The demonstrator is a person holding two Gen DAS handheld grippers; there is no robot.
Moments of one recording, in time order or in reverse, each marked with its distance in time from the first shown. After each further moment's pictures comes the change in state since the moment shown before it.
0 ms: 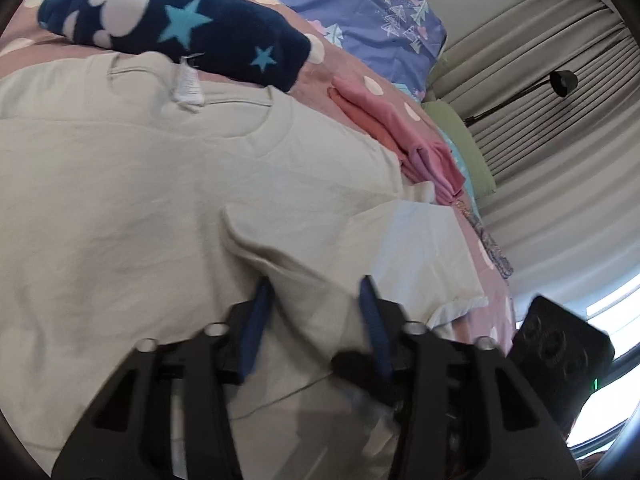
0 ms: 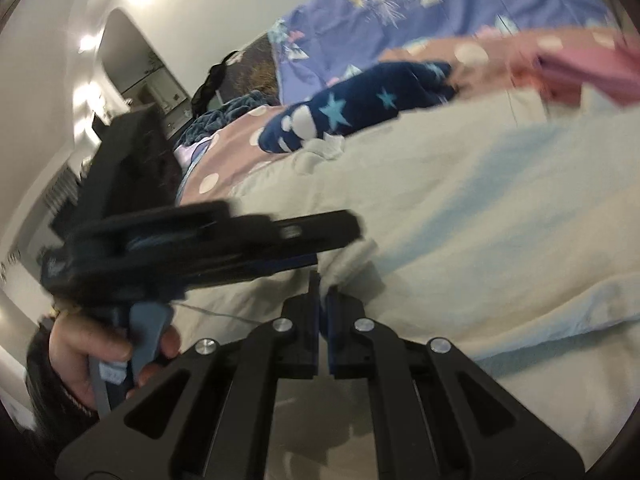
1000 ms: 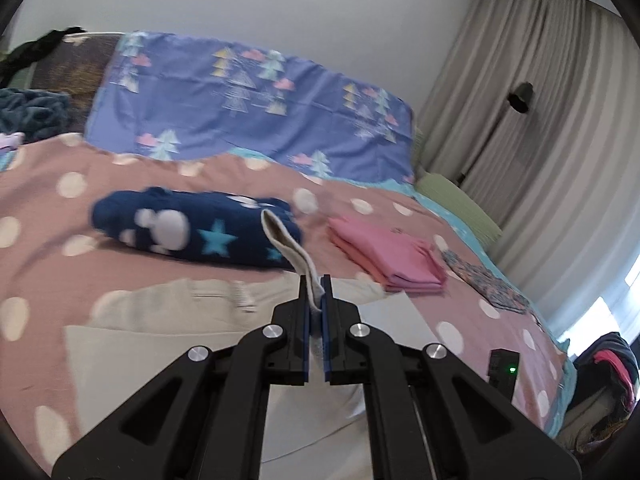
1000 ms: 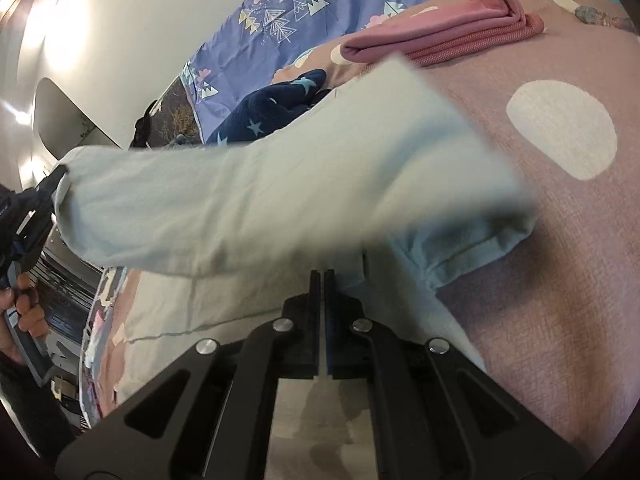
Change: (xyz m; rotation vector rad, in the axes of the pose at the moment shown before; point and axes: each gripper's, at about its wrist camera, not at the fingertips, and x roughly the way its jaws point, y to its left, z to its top) left arm -0.162 -0.047 0.036 0.269 -0.400 0.165; right arm -0.047 -0.089 -0.010 0.288 -0.048 -0.159
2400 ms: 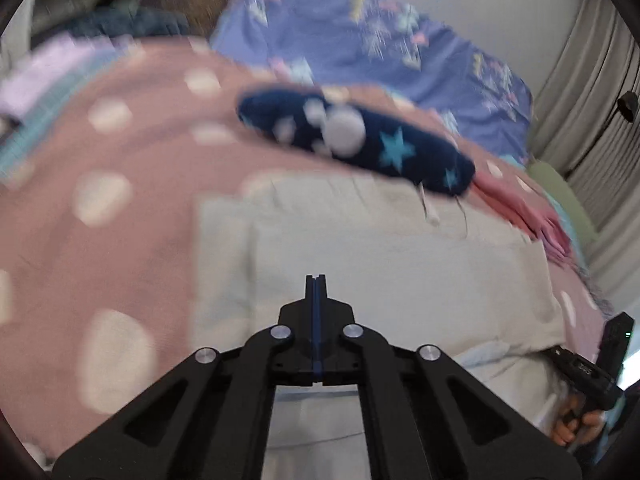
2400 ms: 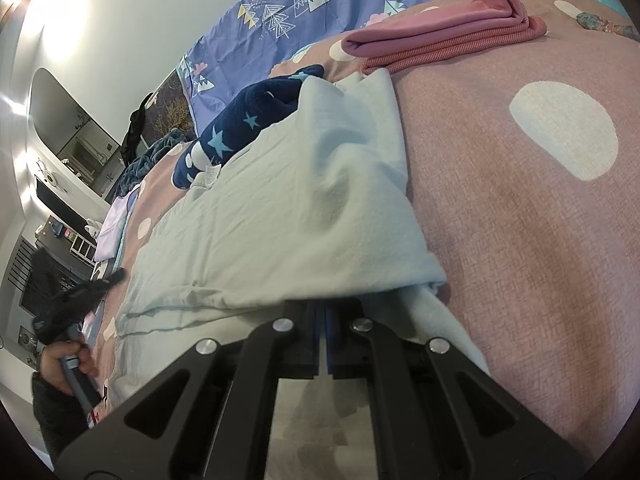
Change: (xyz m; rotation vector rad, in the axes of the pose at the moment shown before) left arm -0.002 0.111 -0.080 -0.142 0.112 0.367; right arm 0.003 -0.003 -0.002 -0.016 0.008 -0.022
